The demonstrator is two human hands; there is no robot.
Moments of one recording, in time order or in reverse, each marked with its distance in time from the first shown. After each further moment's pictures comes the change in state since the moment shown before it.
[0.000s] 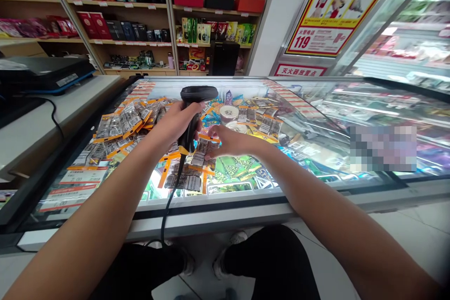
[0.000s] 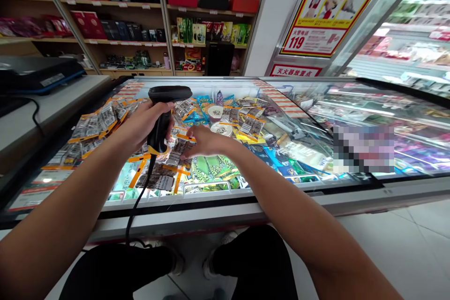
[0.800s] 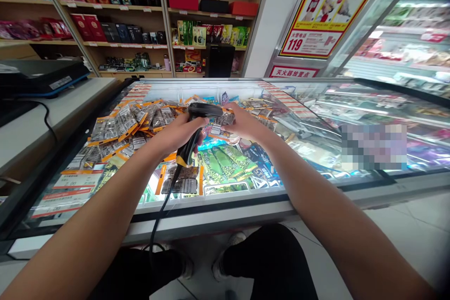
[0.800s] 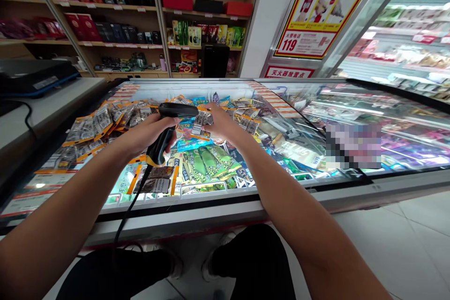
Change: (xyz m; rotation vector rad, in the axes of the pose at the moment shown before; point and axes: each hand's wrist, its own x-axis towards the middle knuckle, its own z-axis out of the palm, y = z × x) left_hand -0.004 -0.009 0.005 0.076 -0.147 -0.137; right_hand 0.007 0.039 -0.033 -0.040 0.377 0.161
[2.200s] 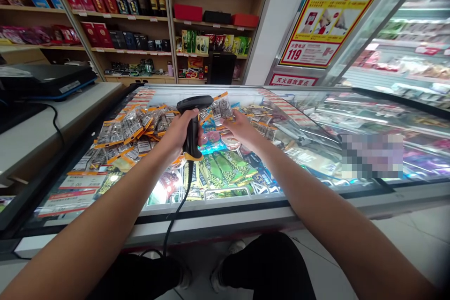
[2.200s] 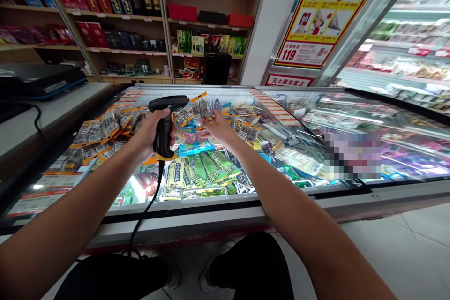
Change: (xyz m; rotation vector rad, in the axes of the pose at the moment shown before) left_hand 0.009 -0.001 0.006 -0.379 0.165 0.081; right_hand 0.004 -0.013 0.019 0.855 0.030 0.132
